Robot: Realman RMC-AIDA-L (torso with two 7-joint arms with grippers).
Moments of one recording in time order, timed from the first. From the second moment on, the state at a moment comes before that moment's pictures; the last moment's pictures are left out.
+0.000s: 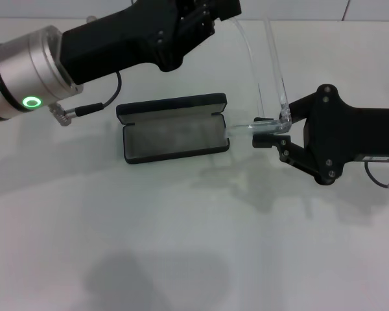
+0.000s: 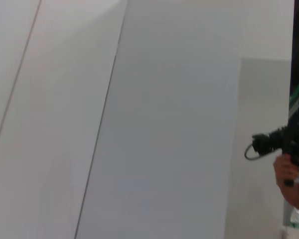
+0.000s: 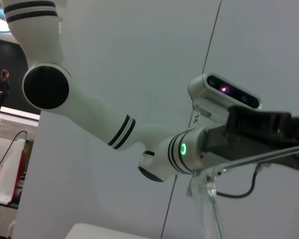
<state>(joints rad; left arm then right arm) -0.50 -2.09 1.13 0.76 1.18 1.64 -1.41 0.54 2.02 -1.15 -0.67 -1.45 -1.73 0.87</state>
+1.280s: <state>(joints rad) -0.52 -2.07 1.21 0.73 1.27 1.64 -1.60 0.54 2.02 -1.30 -0.77 -1.35 -1.71 0.88</state>
